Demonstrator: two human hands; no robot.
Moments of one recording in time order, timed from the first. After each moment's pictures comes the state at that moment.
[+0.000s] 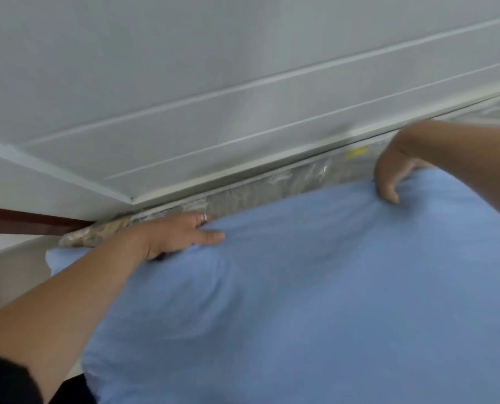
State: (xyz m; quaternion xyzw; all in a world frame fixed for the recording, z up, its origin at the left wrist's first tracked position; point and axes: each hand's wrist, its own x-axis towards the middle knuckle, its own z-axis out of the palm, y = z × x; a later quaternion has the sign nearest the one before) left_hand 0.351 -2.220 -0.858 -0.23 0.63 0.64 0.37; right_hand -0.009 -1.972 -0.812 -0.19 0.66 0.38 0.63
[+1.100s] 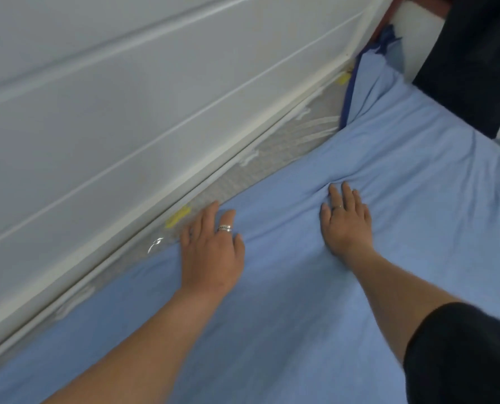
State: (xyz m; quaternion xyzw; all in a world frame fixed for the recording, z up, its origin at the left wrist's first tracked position) left_hand 0.036 -1.912 -0.950 -0.08 0.98 0.19 -0.05; right_hand -0.079 -1.642 -0.984 0.05 0.99 -0.05 0.08
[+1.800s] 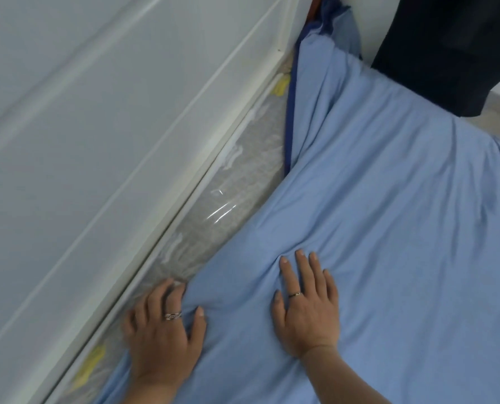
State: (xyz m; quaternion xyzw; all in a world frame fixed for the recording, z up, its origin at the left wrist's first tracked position) left_hand -0.069 -1.888 -0.989 -0.06 0.99 0.13 -0.03; right_hand -0.079 -1.636 -1.005 0.04 1.00 -0.05 0.04
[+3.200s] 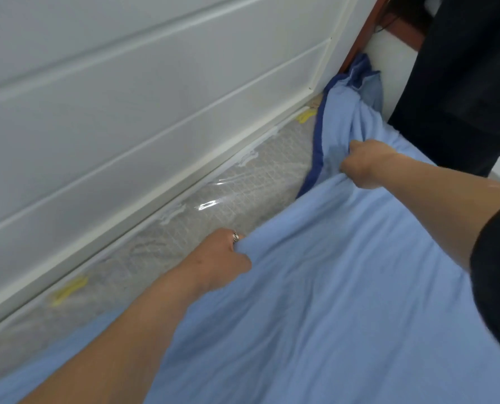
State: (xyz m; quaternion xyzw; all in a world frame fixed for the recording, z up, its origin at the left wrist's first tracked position) left_hand -0.143 -1.784 -0.868 -0.14 0.78 0.53 0.31; right_hand -0.392 -1.512 -0.872 -0.27 0.84 0.42 0.23
